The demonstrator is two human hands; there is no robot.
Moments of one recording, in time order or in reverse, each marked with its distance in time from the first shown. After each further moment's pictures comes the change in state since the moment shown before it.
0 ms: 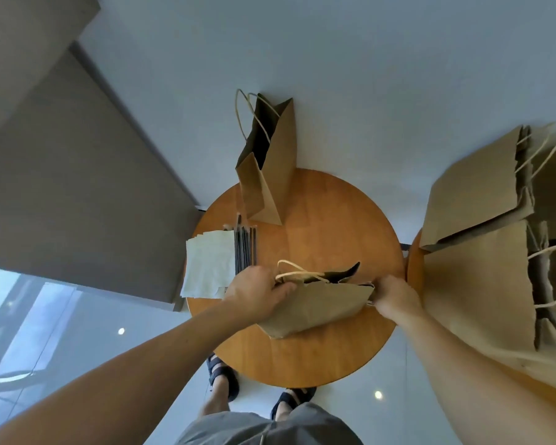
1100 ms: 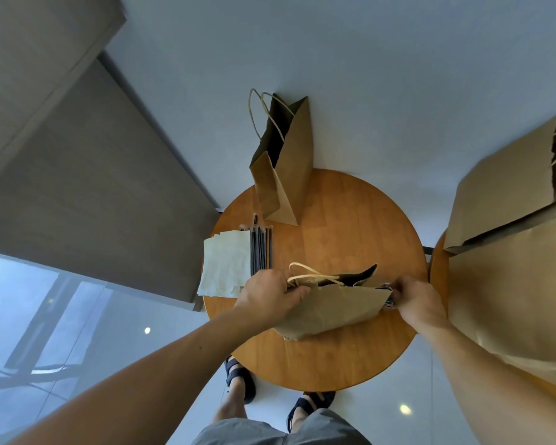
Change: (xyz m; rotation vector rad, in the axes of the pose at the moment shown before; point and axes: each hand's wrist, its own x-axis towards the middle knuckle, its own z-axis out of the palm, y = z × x) left_hand -0.004 0.008 0.012 -0.057 0.078 -0.021; right_hand 0.013 0.034 0.017 0.101 0.187 -0.093
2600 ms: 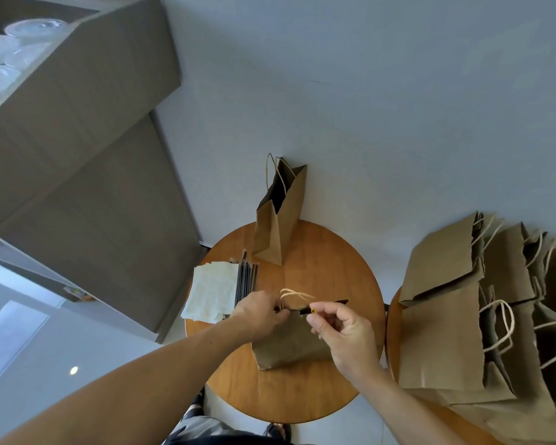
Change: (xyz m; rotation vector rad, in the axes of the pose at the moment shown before) left_hand -0.014 0.000 -0.021 0.012 -0.028 0.014; right_hand -0.149 -0.161 -0.077 0.844 0.096 -0.337
